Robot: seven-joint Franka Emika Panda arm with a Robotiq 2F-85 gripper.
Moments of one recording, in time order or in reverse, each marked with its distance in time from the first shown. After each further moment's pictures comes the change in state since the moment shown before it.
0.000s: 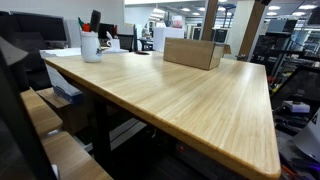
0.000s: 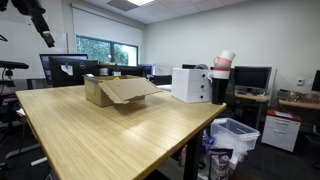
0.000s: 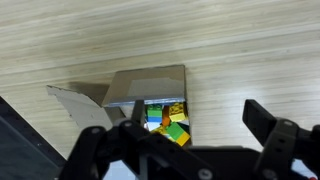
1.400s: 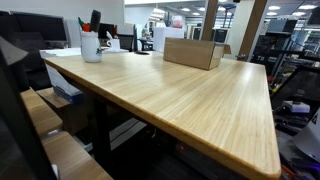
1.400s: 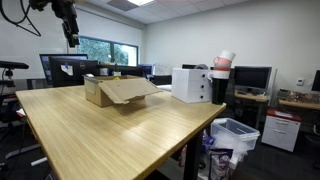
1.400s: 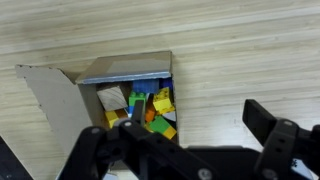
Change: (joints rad) arm 0.003 0.413 -0.070 0.309 0.000 -0.067 -0.067
